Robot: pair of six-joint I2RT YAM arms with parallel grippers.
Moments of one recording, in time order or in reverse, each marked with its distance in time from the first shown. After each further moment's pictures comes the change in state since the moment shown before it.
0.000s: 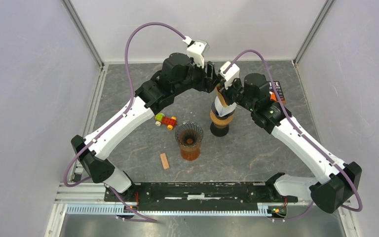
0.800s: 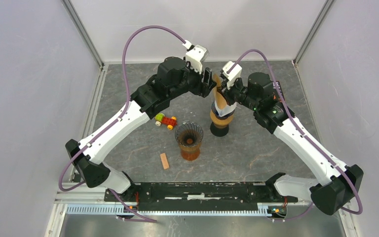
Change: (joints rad) left arm 0.004 -0.066 -0.083 0.028 0.032 0.146; right arm -0.035 -0.017 0.000 0.001 -0.119 0.005
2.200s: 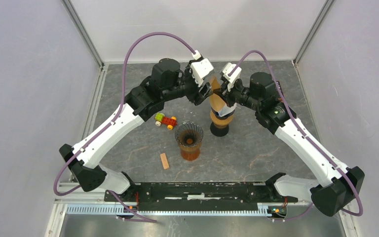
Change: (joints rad) left arm 0.006 -0.054 -0.013 -0.089 0.204 0.386; right arm -0.011 -0.013 0.000 0.000 -0.119 -0.022
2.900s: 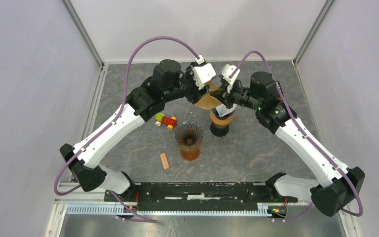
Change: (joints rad) left arm -0.001 -0.001 -0.016 0.012 -0.047 0.150; right arm 0.001 0.000 0.014 0.000 -0.125 -0.013
